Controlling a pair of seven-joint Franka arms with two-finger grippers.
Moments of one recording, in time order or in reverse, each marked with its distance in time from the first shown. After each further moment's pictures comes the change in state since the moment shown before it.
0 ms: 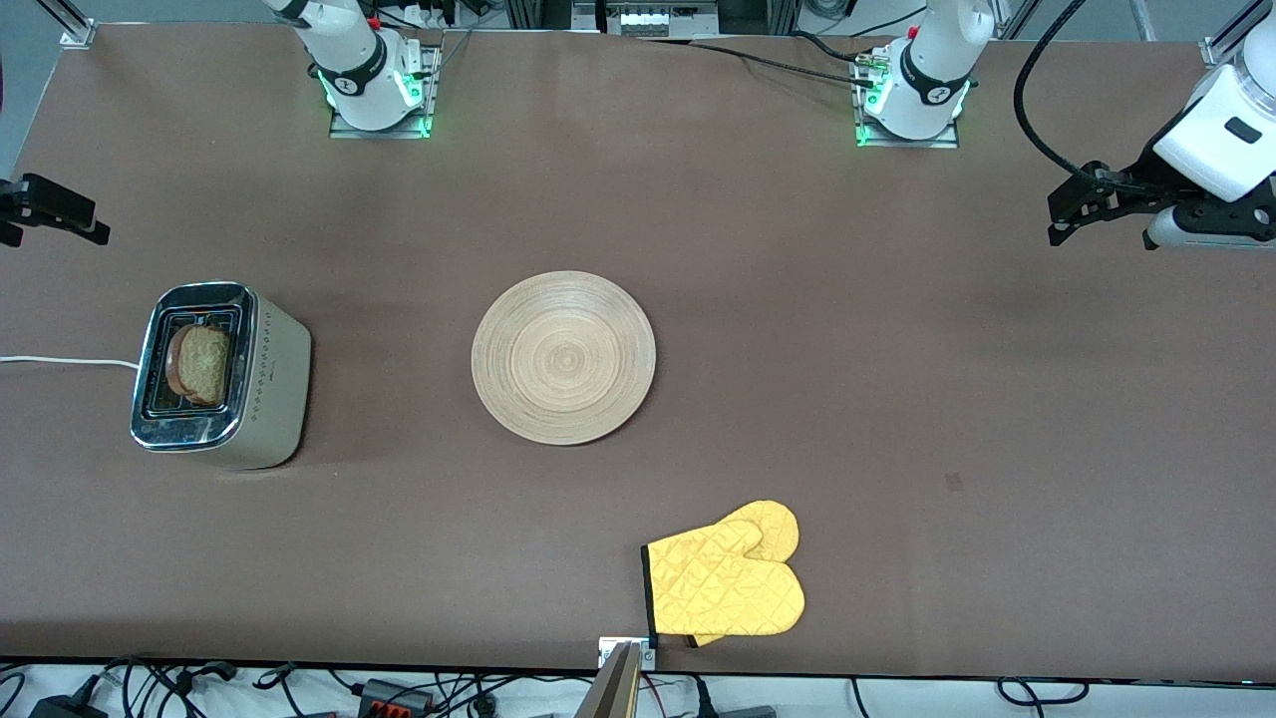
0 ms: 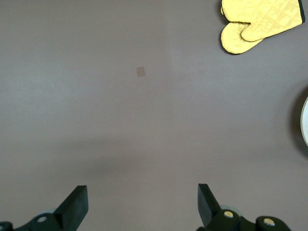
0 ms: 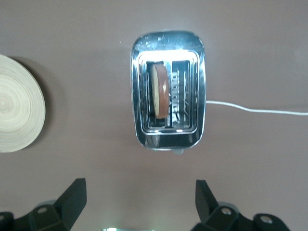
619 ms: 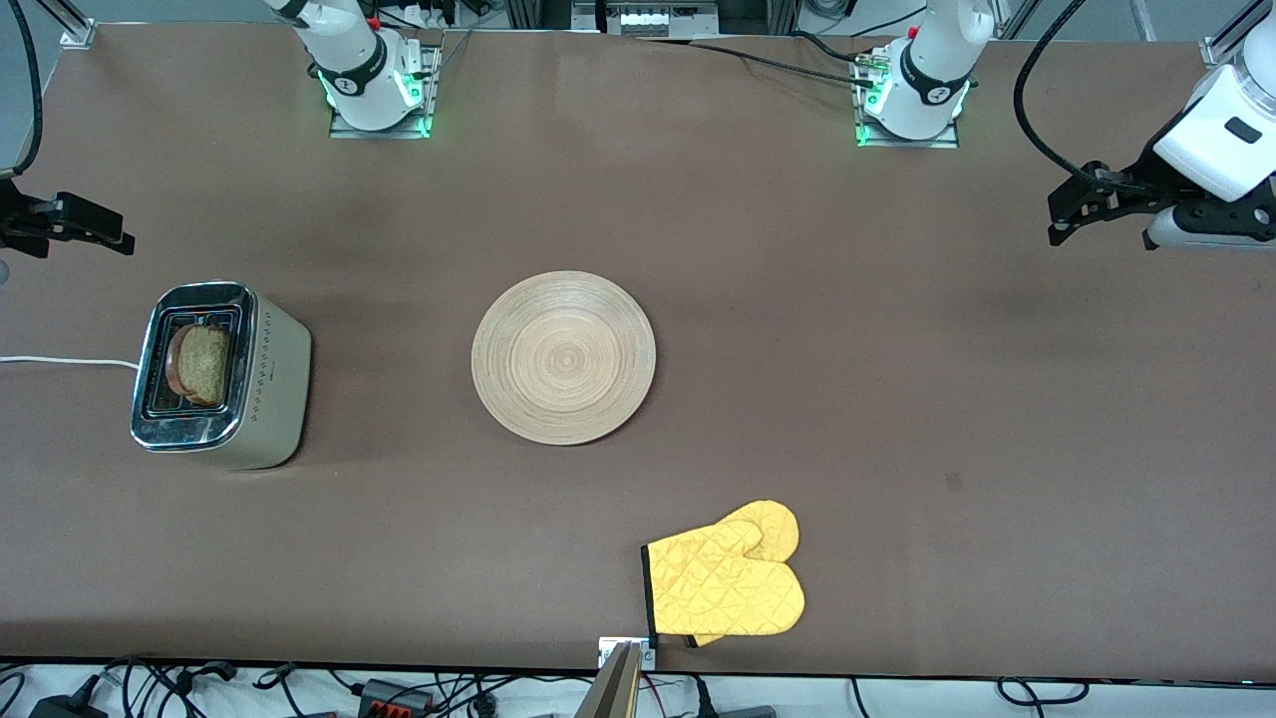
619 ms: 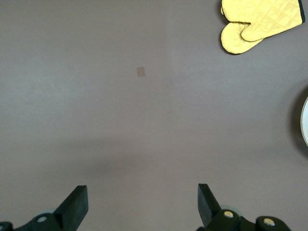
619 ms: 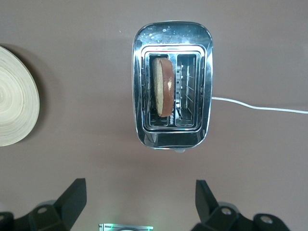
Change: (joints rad) left arm 0.000 0.000 0.000 0.000 0.000 0.000 0.000; right arm -0.040 0.041 0.064 0.001 -0.023 0.003 0.006
